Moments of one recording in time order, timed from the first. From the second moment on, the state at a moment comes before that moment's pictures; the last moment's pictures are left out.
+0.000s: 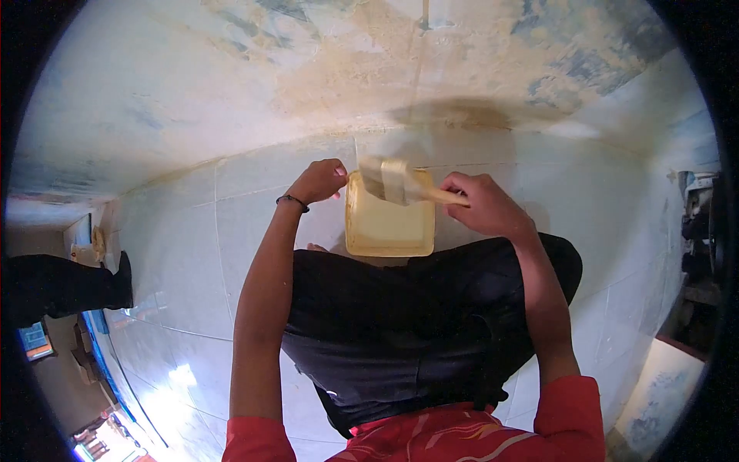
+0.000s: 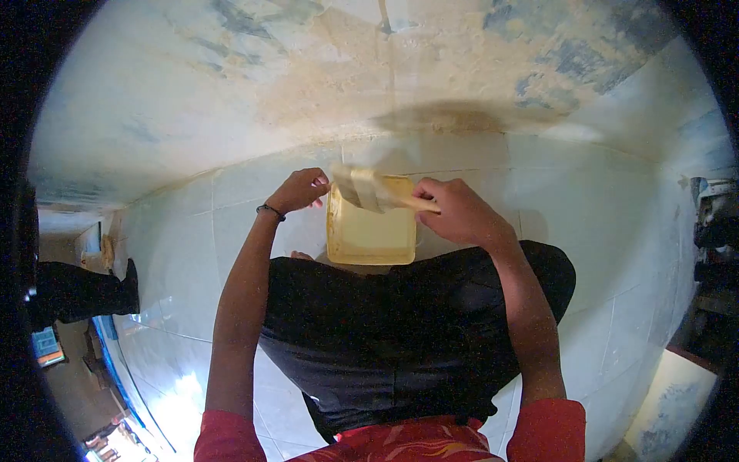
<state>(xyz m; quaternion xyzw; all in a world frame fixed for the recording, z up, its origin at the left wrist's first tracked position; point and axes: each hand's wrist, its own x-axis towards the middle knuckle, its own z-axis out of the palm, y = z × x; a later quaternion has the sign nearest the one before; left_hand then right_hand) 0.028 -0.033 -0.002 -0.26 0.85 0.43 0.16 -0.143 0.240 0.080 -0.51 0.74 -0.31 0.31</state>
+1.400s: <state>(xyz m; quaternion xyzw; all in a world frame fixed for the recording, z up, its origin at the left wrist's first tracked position) 0.026 -0.024 0.010 -0.33 0.72 0.56 0.25 -0.087 0.221 0.044 -0.54 0.75 -0.14 0.37</state>
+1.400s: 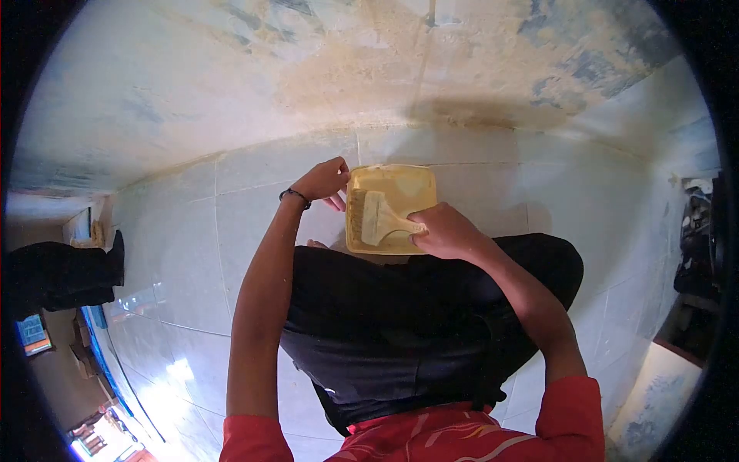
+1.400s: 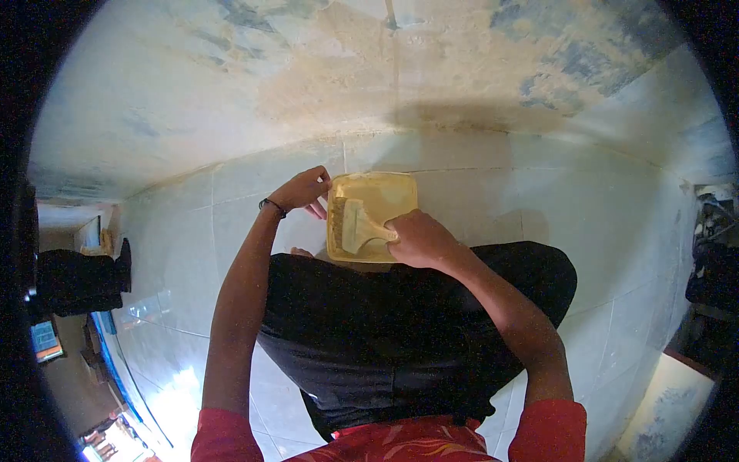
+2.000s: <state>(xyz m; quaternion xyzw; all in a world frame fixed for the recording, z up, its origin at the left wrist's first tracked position) 0.026 -0.023 0.012 -0.35 0.68 0.60 0.23 -0.102 0.218 0.027 -0.58 0.69 -0.26 0.35</state>
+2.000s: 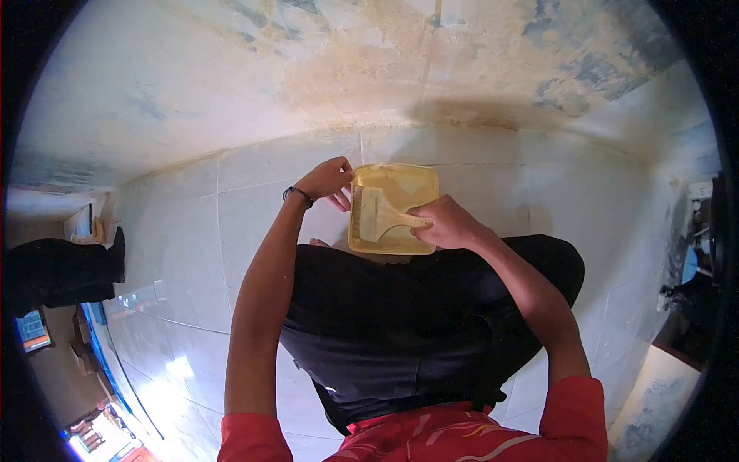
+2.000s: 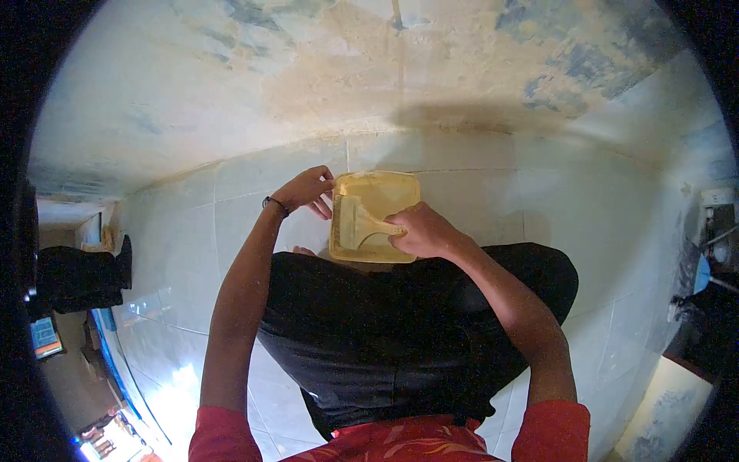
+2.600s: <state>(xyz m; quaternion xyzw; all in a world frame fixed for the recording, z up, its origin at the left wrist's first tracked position) 0.026 -0.025 0.011 -0.34 0.69 0.59 0.24 -0.099 0.217 0.031 -0.55 0.72 -0.21 0.36</state>
